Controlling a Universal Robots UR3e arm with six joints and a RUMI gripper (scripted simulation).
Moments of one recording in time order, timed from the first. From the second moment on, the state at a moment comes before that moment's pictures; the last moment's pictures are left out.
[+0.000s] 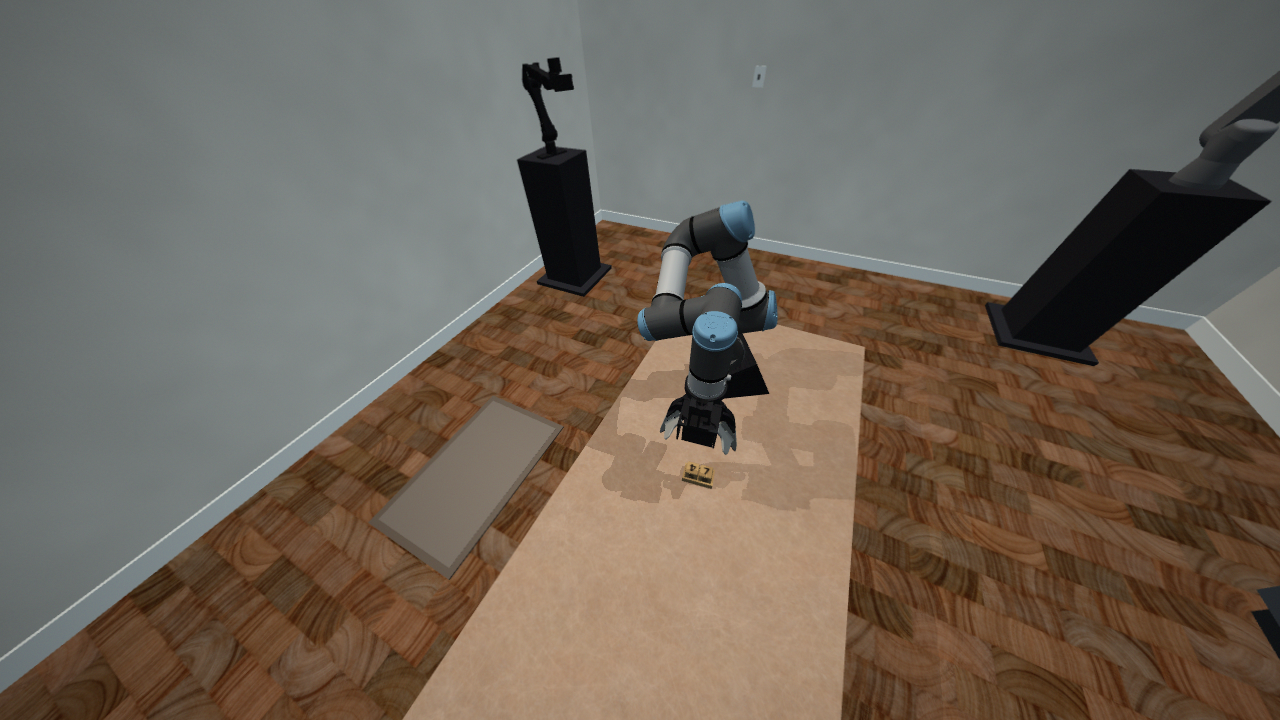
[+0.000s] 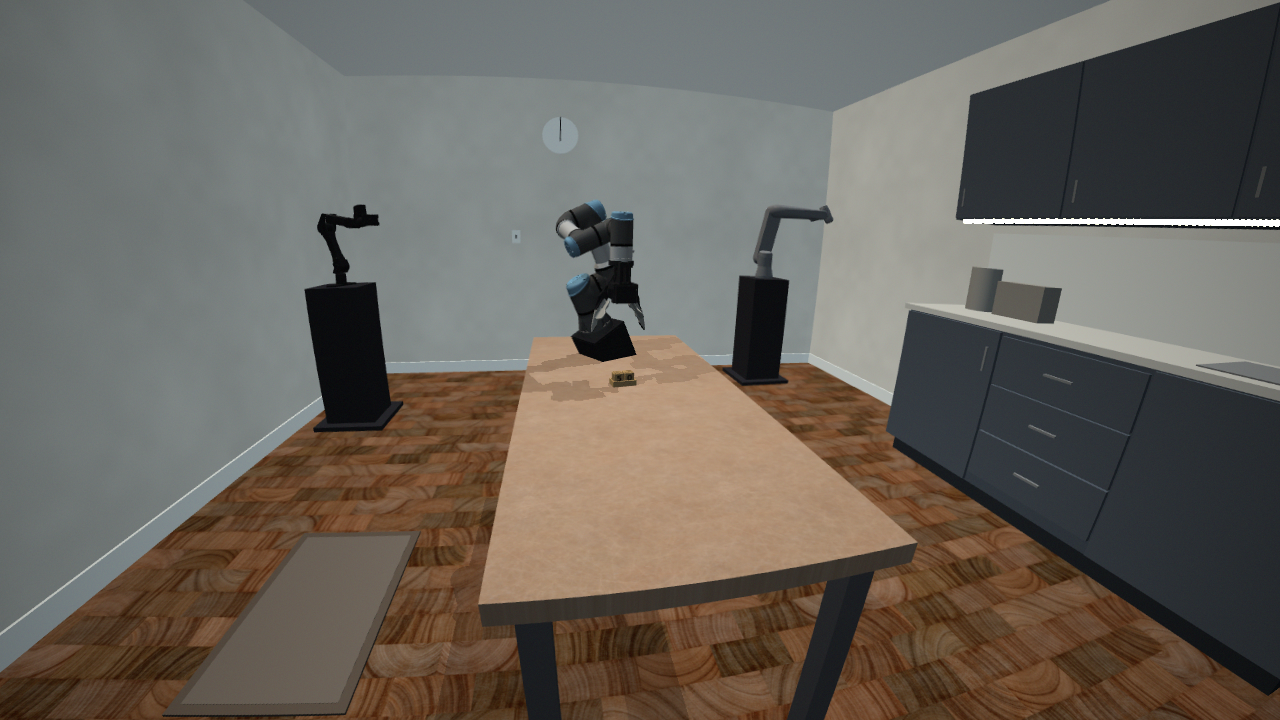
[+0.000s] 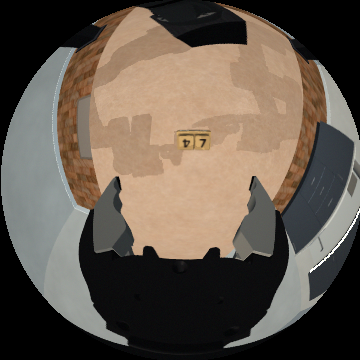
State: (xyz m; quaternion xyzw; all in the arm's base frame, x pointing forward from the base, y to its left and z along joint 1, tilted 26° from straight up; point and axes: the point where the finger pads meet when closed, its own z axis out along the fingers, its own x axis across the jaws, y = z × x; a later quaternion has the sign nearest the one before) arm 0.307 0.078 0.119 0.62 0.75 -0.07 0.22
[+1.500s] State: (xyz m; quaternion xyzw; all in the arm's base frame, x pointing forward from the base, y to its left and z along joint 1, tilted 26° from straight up) arm 0.310 0.070 0.103 0.41 0.88 -0.12 0.19
